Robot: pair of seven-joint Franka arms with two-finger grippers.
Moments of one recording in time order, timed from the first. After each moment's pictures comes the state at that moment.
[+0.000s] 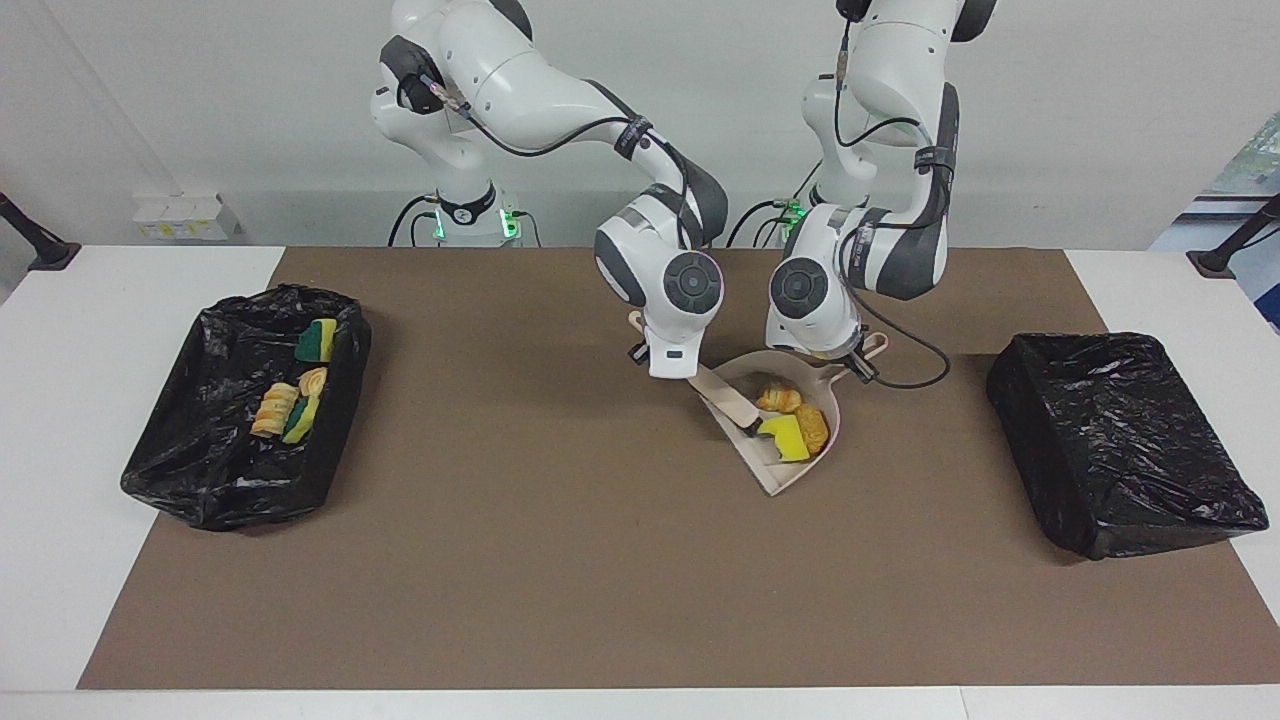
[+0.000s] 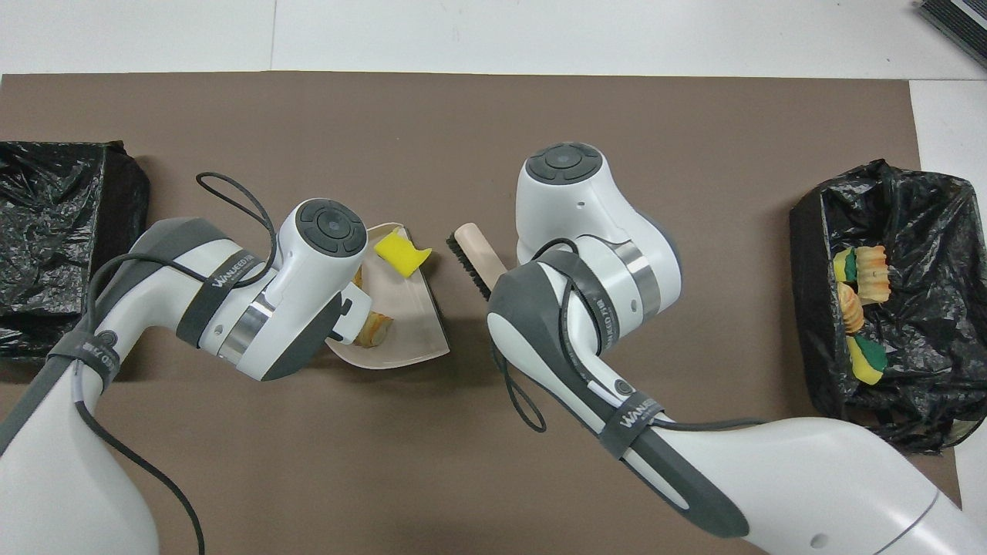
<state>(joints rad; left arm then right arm) -0.39 0.24 -0.05 -1.92 0.37 1.71 0.73 0.20 0.48 0.34 -1.50 0.04 1.50 -0.11</state>
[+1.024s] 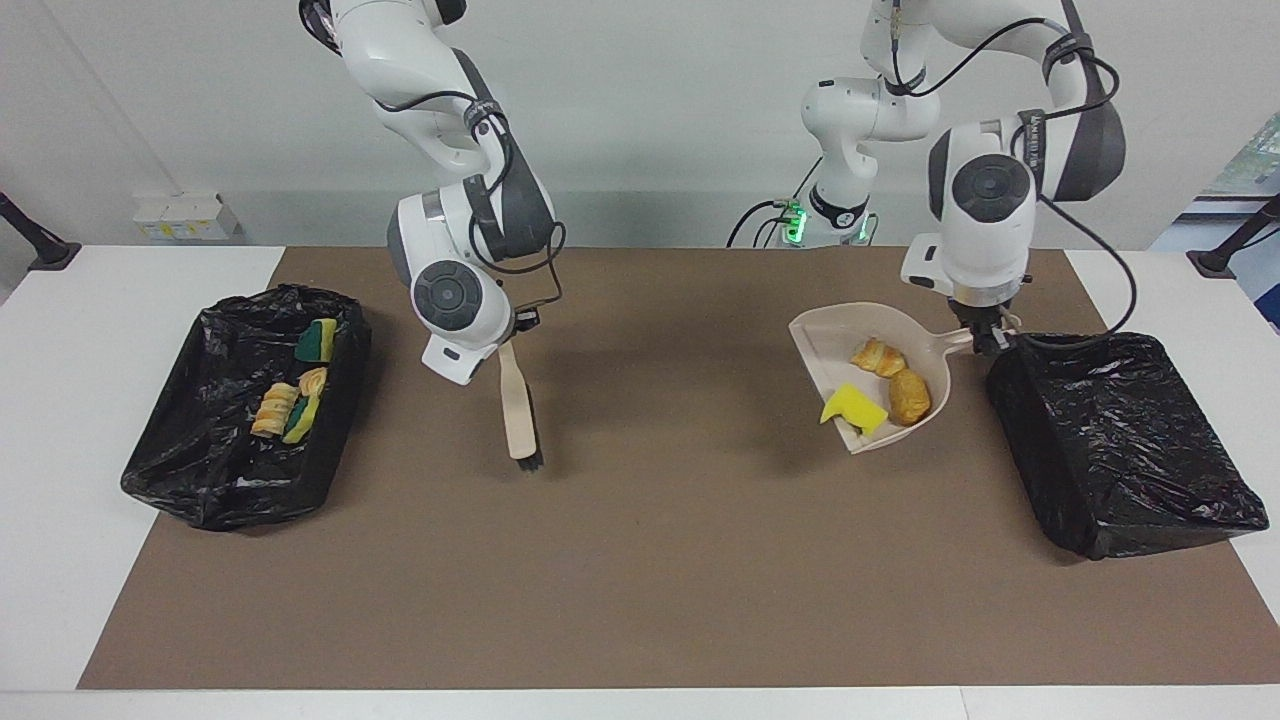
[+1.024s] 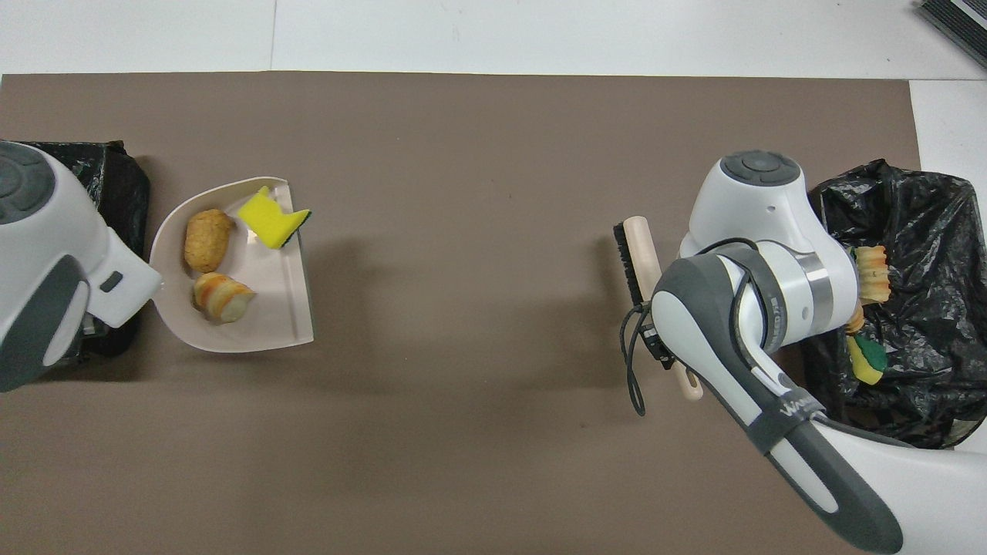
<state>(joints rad) -0.06 0.02 -0.03 -1.92 0.41 1.80 1.21 -0.09 0.25 0.33 -1.89 0.00 1.62 0.05</state>
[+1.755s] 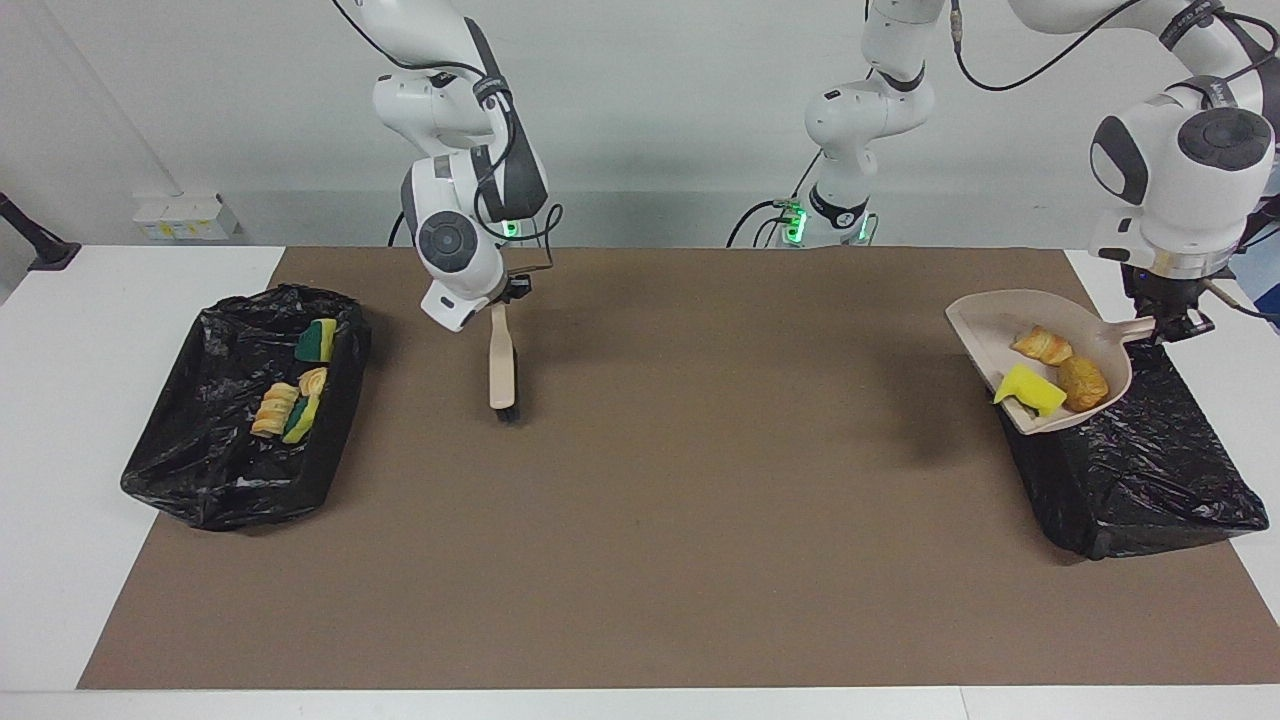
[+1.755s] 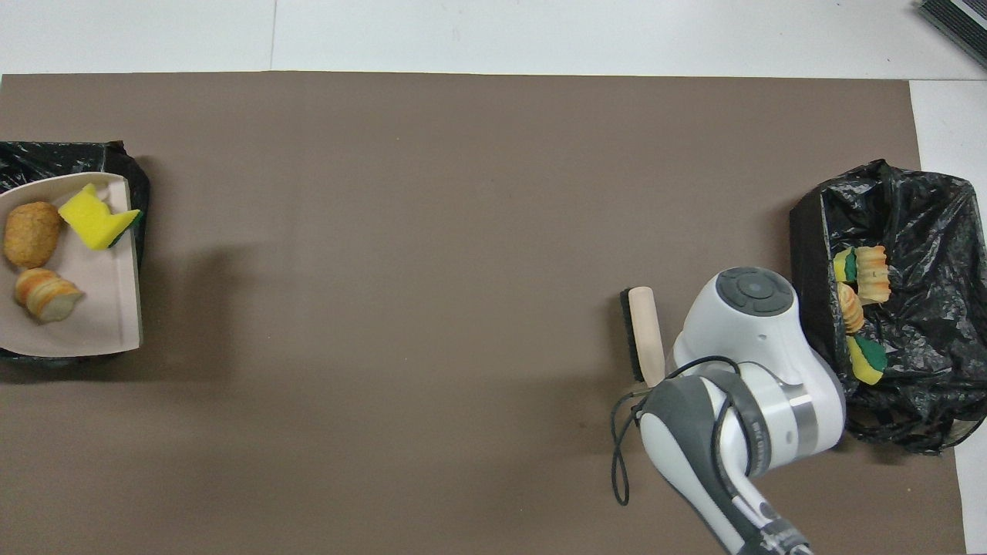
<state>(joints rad) 0.29 0.02 -0.03 -1.89 0.51 2.02 1.53 -0.01 -0.01 0.34 -2.26 0.14 1.76 0.15</state>
